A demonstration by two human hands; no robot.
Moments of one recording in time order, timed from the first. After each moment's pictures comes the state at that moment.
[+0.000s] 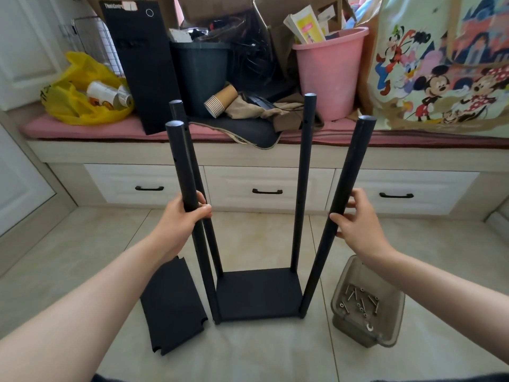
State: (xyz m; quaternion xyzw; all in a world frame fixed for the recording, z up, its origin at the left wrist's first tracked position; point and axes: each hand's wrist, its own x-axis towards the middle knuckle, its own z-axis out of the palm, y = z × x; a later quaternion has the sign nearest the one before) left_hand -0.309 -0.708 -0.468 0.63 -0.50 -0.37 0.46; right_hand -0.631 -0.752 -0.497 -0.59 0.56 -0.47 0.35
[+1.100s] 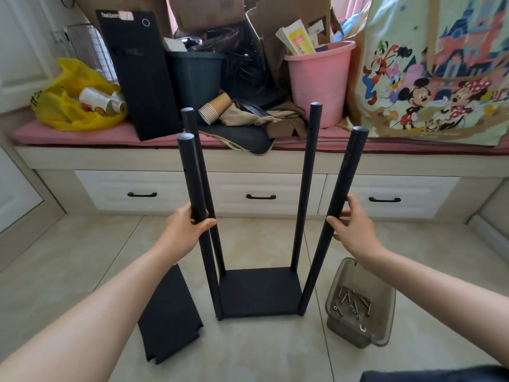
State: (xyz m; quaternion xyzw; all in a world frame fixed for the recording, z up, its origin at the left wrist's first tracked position) left_hand -0.311 -0.710 -0.477 0.69 -0.55 -0.28 0.37; right_hand -0.633 -0.747 -0.494 -0.59 0.62 -0.42 0.30
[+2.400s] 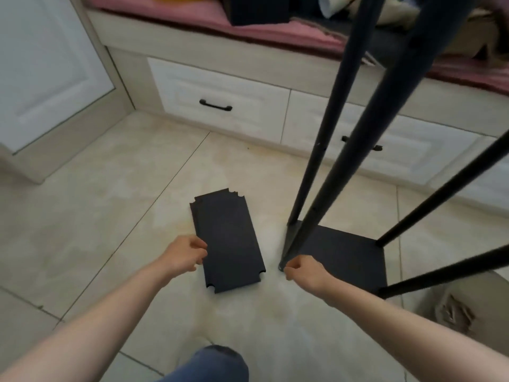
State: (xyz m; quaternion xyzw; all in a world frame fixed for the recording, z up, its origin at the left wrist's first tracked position) left_hand -0.130 -0.645 -0.705 0.81 -0.30 -0.45 0.22; right_hand -0.398 -0.733 -0.708 -0.65 0.60 0.08 0.46
